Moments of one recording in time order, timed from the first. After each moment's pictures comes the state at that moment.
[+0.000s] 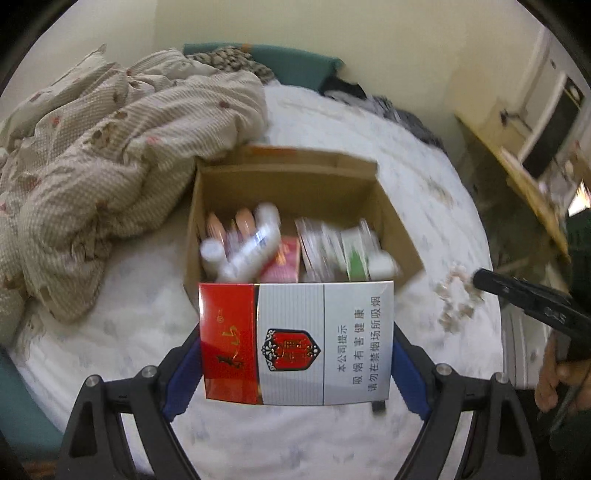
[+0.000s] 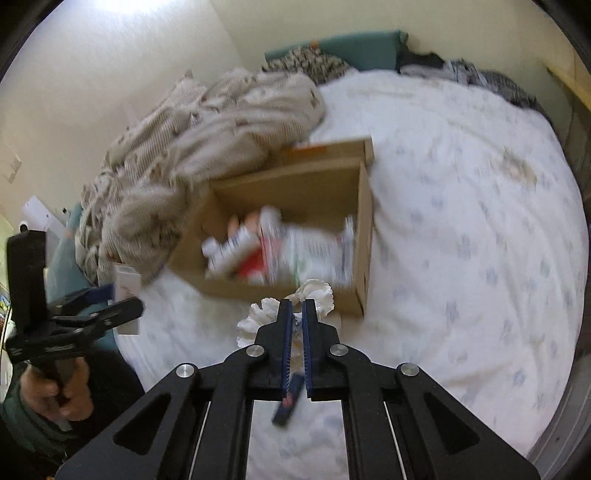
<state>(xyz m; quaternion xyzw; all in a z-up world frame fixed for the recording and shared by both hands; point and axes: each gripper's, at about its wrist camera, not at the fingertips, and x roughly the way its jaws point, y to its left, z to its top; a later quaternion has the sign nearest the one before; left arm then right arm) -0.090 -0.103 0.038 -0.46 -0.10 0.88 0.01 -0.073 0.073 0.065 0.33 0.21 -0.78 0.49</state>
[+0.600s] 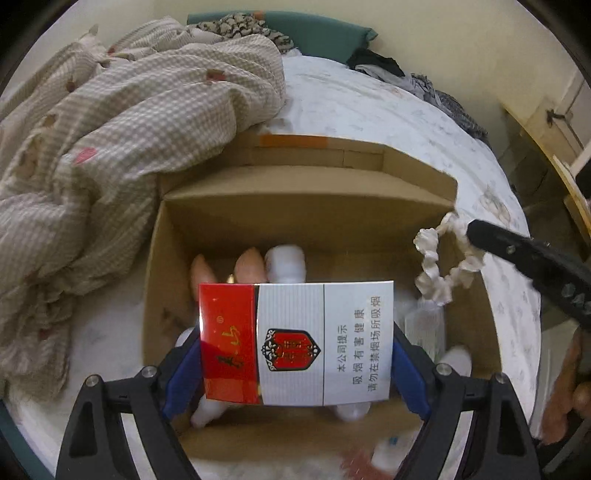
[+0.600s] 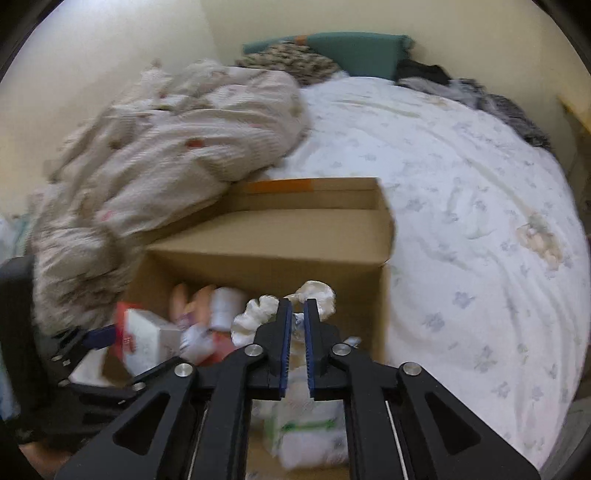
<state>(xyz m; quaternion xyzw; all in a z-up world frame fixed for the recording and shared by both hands) -0.242 -0.111 -0.022 -0.52 -0.10 0.85 -0.02 -0.138 -0.087 0.053 0.31 0.26 -0.81 0.42</state>
